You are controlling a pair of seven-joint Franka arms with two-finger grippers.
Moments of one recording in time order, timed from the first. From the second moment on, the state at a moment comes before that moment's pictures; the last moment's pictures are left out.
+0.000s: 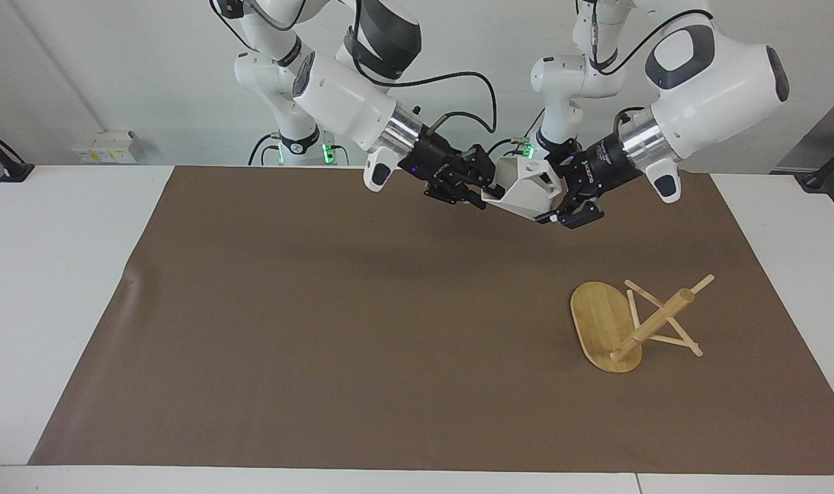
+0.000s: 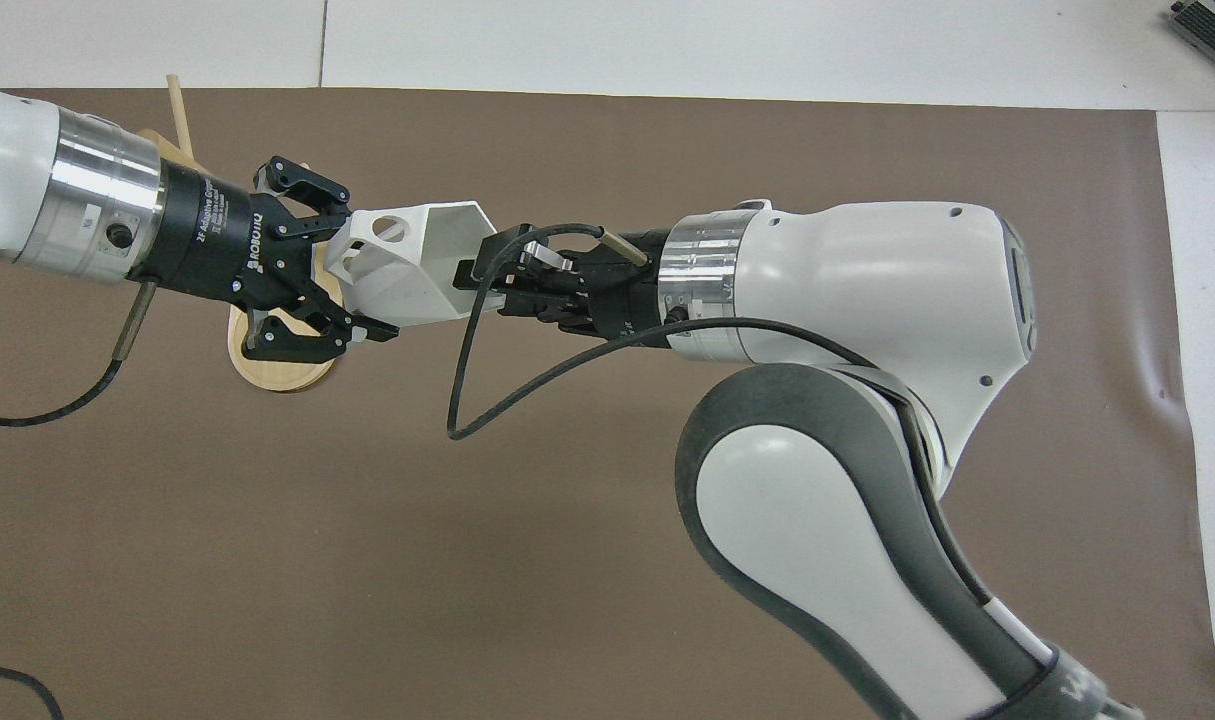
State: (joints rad) left arm -0.11 0.11 -0.10 -1.56 -0.69 1.69 -1.80; right arm 0.01 0.20 0.58 -1.66 0.84 2.37 0.36
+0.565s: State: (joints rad) left arm -0.09 0.10 -0.09 -1.59 -0.64 1.73 -1.92; right arm 0.01 0.20 0.57 -1.66 0.84 2.37 0.36
